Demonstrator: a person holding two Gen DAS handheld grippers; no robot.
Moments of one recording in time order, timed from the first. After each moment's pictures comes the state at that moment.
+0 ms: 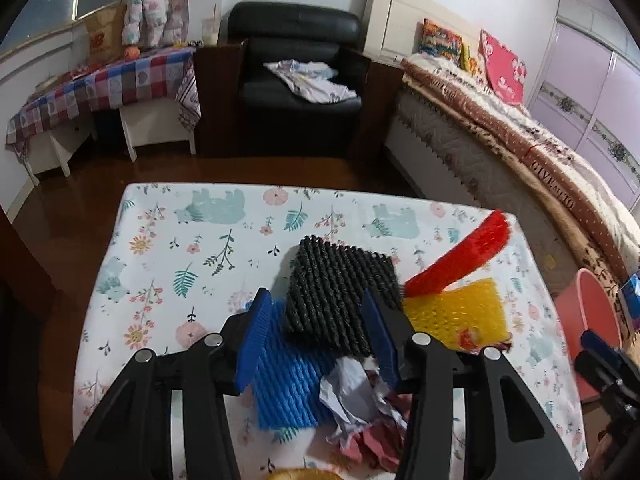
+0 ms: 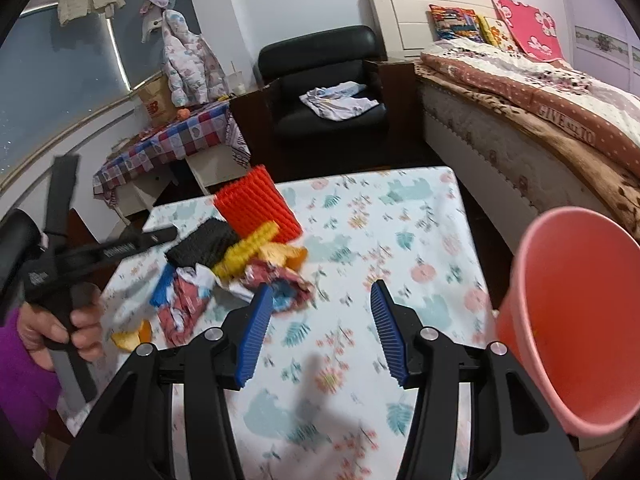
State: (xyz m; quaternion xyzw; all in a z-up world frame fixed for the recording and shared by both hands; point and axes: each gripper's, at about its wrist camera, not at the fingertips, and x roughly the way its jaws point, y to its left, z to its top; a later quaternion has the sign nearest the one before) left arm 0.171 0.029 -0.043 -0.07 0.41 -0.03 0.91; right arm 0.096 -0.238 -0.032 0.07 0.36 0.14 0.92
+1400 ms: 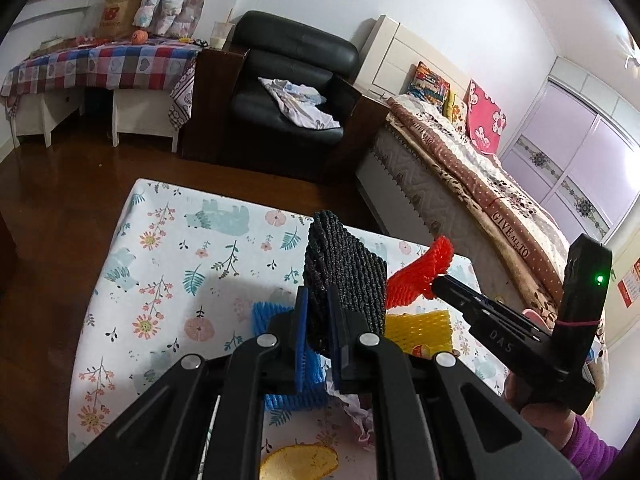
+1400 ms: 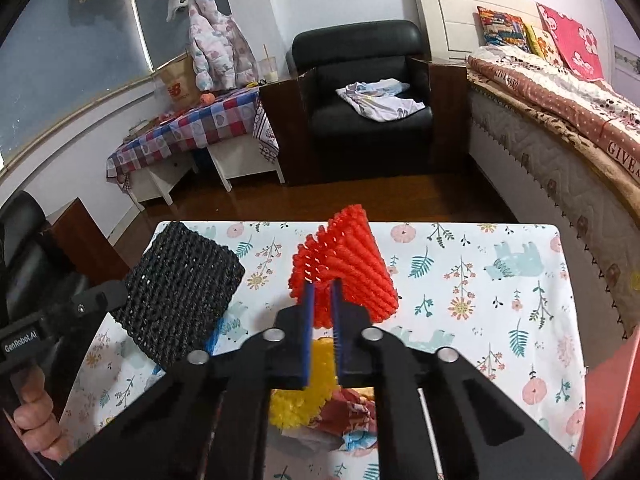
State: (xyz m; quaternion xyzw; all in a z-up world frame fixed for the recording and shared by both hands) left arm 0.133 0.075 -0.014 -0.18 0.36 -0.07 0.91; right arm 0.190 -0.154 -0.038 0.04 0.36 0.18 0.91
